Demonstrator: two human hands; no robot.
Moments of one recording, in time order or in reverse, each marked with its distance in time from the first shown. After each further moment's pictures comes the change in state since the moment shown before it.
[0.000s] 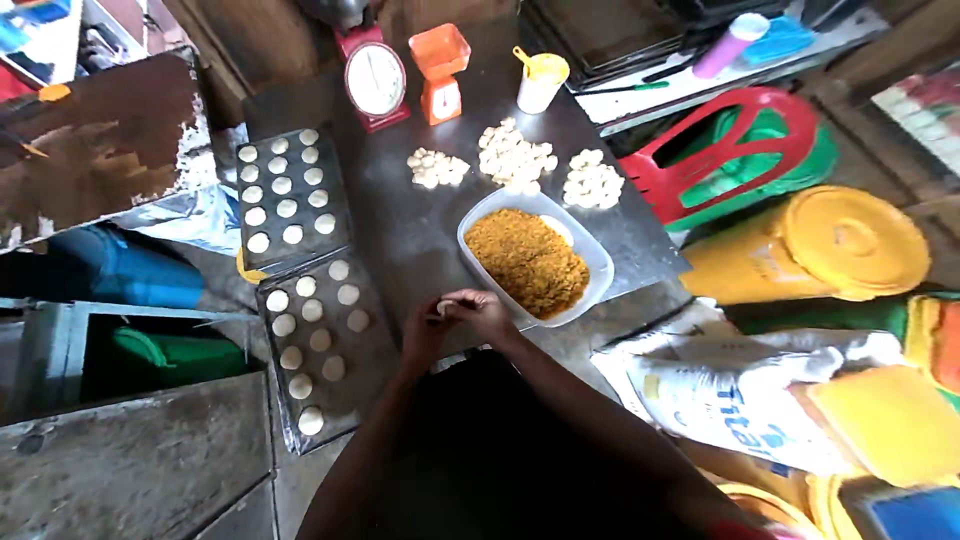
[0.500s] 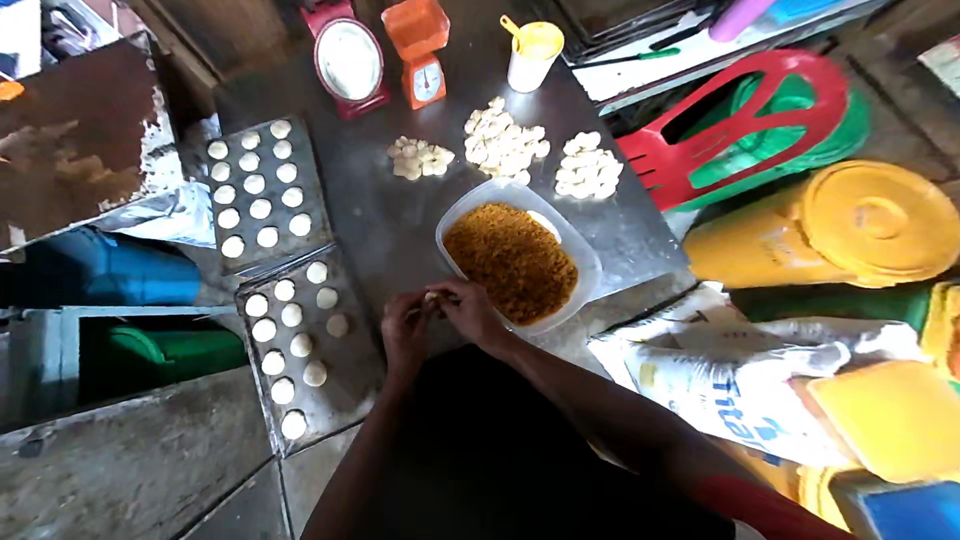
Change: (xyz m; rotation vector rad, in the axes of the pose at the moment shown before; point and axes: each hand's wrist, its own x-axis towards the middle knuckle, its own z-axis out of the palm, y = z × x) left_hand 0.017 0.047 0.027 0.017 0.273 0.161; right_hand 0.026 -0.017 -0.038 -0.242 -0.014 -0.037
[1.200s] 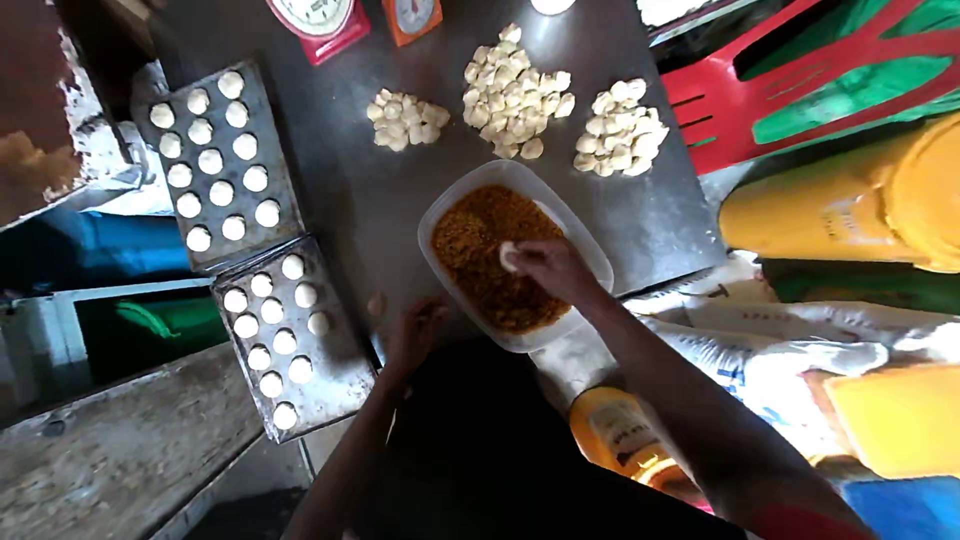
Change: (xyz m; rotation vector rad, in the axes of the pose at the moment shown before) left_hand 0.042 -0.016 0.053 -0.067 -0.424 -0.345; right_hand 0.058 0.088 -0.176 -0.194 -0.095 0.252
